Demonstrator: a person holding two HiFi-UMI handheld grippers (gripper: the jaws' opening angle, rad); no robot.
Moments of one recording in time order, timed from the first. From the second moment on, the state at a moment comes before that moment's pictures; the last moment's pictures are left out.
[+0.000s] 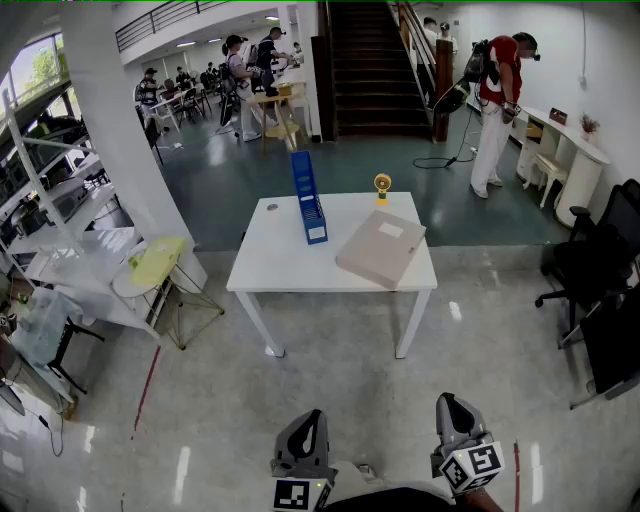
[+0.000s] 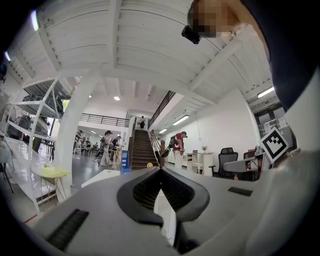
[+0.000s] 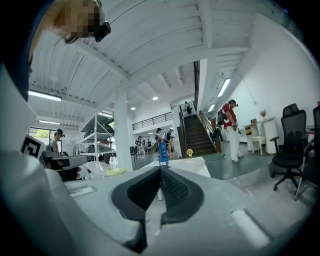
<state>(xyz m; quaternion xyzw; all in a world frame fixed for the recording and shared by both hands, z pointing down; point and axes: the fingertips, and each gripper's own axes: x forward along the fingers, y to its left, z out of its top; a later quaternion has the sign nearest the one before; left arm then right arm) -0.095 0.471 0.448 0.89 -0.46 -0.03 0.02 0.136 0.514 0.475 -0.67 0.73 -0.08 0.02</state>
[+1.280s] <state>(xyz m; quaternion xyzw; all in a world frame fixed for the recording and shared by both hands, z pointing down) -0.065 0.464 0.453 0.92 -0.40 -0.03 0.04 0.133 0.497 0.467 -0.64 0.76 -0.08 0.05</state>
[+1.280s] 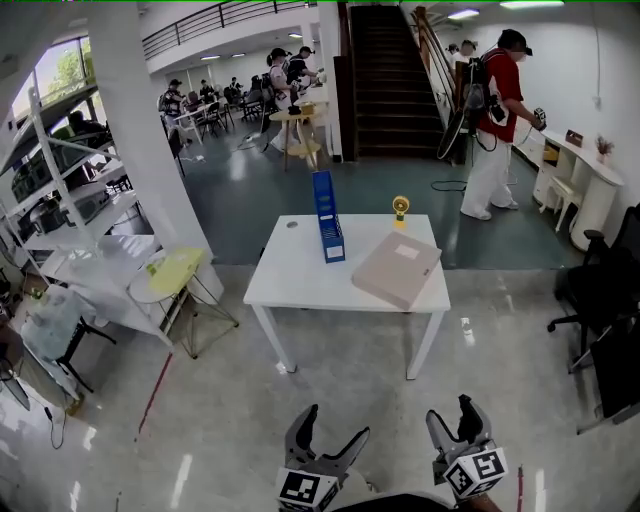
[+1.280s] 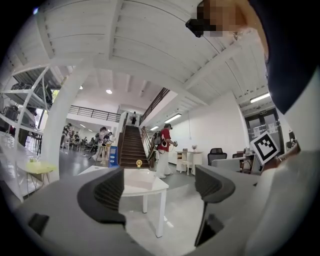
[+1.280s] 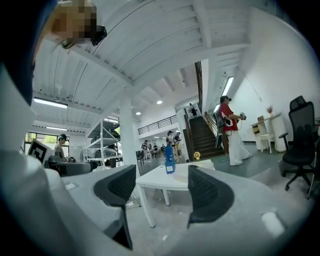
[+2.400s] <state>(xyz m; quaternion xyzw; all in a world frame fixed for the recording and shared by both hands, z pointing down) 0.022 0.296 0.493 0.95 -0.30 0.03 0.02 0.168 0.331 0.496 -0.65 0.75 -0.09 0.00</state>
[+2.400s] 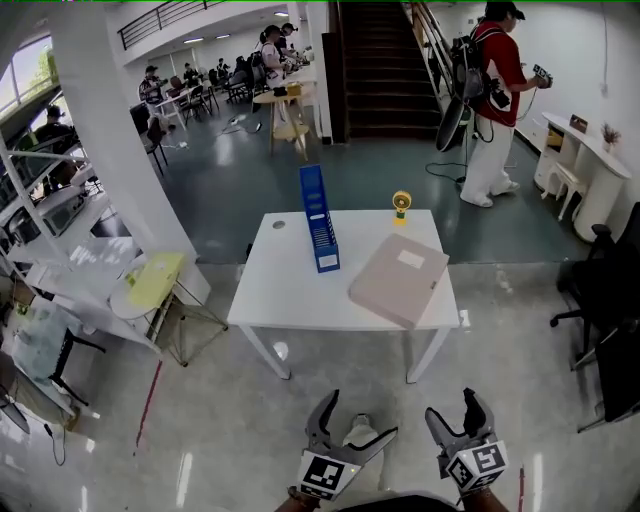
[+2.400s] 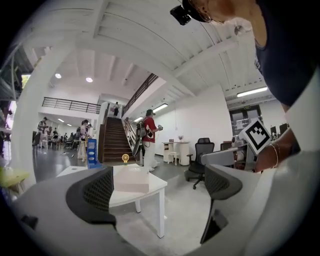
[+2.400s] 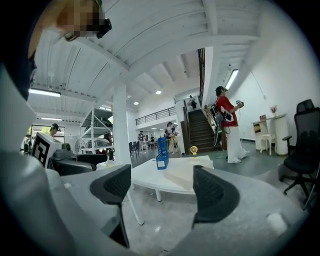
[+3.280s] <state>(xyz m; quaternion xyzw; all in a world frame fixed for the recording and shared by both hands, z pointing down) 0.068 0.008 0.518 0.95 -0.29 0.07 0.04 0.229 0.071 0.515 -0.65 0.74 -0.17 0.01</state>
